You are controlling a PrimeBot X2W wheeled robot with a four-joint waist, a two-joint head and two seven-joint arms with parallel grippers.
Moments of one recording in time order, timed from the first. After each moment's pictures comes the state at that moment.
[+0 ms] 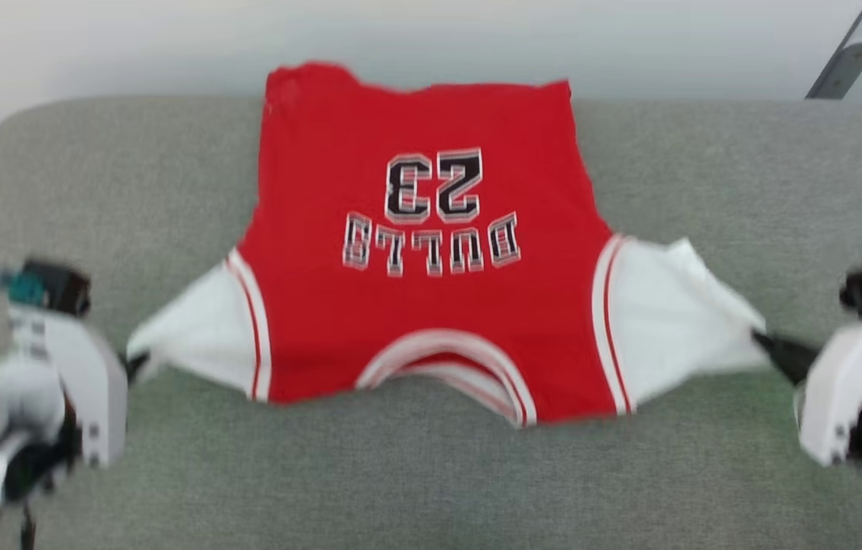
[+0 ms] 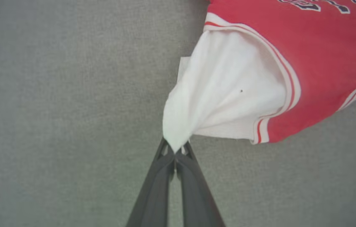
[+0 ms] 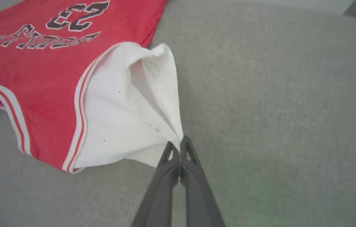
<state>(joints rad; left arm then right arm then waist) -0.79 0.95 -1.06 0.38 -1.22 0.03 0.27 -0.44 -0.55 0.36 0.27 0.73 0.13 0.43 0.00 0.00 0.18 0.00</state>
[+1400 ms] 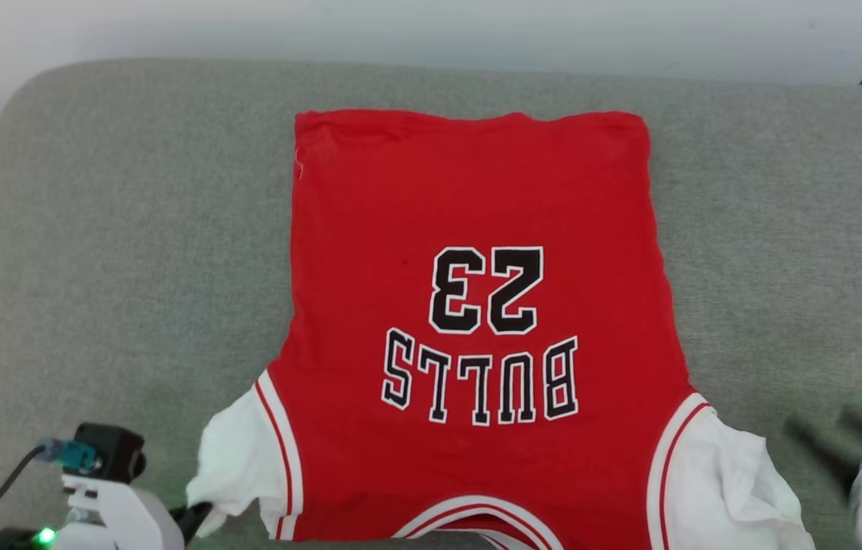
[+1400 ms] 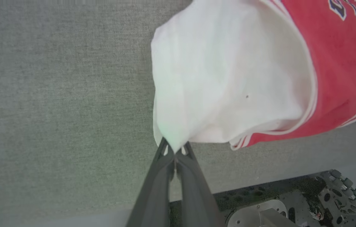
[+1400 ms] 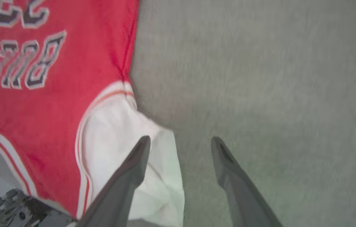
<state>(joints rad) -0.42 1.09 -1.09 -0.12 -1.37 0.32 0.11 -0.01 -0.39 -0.06 -0.24 0.55 0.13 0.92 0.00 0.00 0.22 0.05</state>
